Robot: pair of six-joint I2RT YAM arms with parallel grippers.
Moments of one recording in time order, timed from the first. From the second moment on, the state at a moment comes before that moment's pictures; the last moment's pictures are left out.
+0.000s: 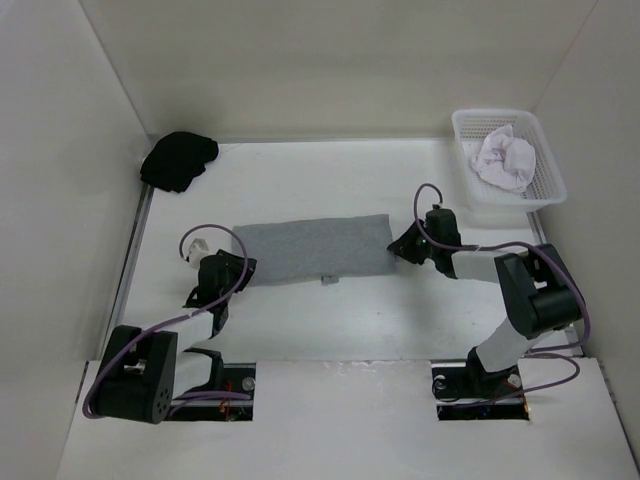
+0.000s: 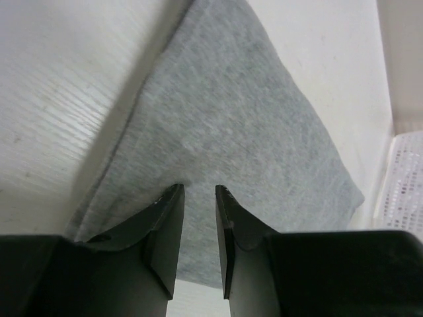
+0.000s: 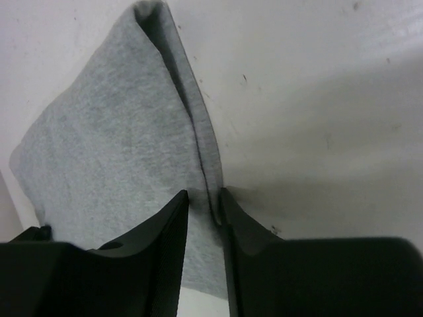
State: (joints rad) left arm -0.16 1.17 0.15 0.51 -0.08 -1.06; right arm 0.26 1.63 0.65 0.26 -0.19 0.86
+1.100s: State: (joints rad) left arm -0.38 1.00 0.16 0.49 -0.07 -1.00; right arm 0.41 0.93 0.45 0.16 0.03 0.84
